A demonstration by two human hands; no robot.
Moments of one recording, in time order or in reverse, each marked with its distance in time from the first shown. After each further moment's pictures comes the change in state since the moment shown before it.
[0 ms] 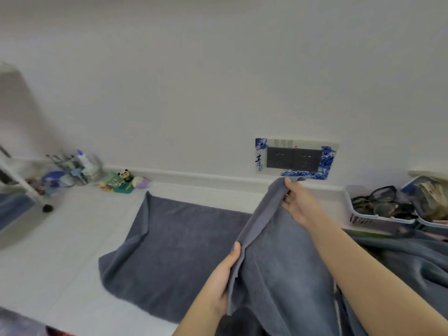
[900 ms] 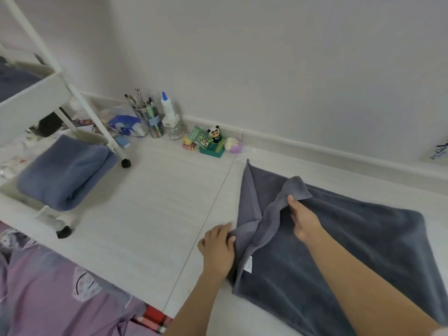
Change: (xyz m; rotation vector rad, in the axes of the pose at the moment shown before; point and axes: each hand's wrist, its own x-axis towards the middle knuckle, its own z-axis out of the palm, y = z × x) left_hand 0.066 0.105 -0.400 1.261 0.733 0.438; right_hand 0.095 0.295 0.278 -0.200 0.241 0.391
